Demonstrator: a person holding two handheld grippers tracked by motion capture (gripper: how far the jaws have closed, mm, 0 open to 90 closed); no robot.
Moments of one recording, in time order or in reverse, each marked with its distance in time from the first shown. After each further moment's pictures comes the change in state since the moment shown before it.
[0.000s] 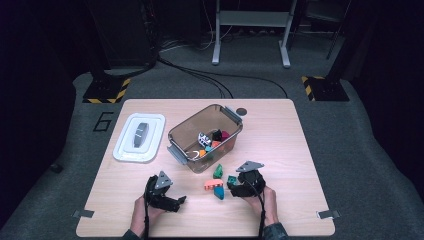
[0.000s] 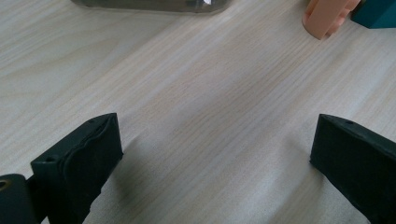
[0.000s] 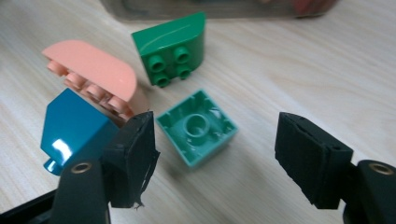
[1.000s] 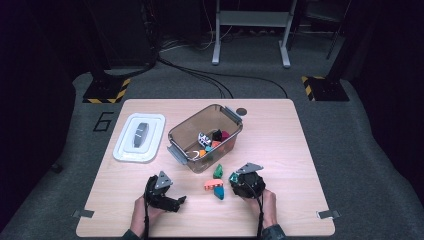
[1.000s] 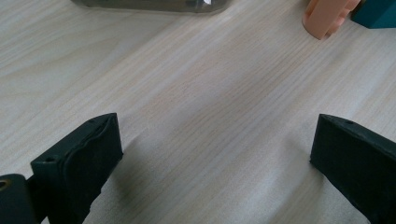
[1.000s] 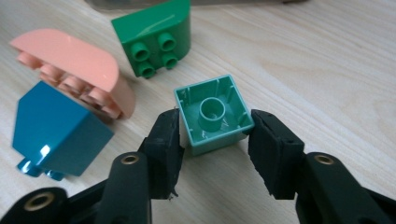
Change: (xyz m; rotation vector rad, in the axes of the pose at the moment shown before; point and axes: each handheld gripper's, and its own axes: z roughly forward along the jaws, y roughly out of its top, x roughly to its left) left arm 0.000 0.000 0.000 -0.001 0.001 0.002; right arm 0.004 -0.006 0.001 0.001 -0.078 0.030
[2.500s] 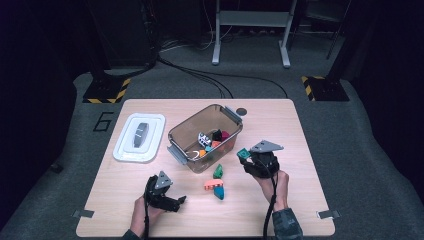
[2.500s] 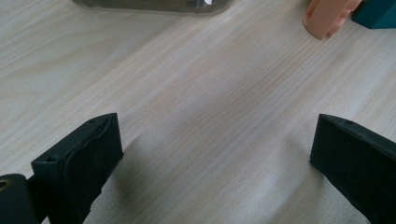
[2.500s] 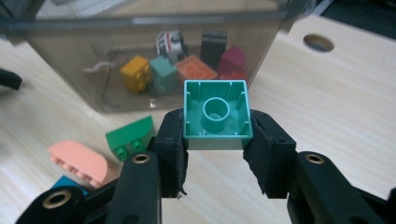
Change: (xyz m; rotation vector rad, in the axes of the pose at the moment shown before) left arm 0.000 0.000 -0.001 0.012 -0.003 -0.003; right arm -0.039 0.058 -0.061 -0.174 -0.010 0.002
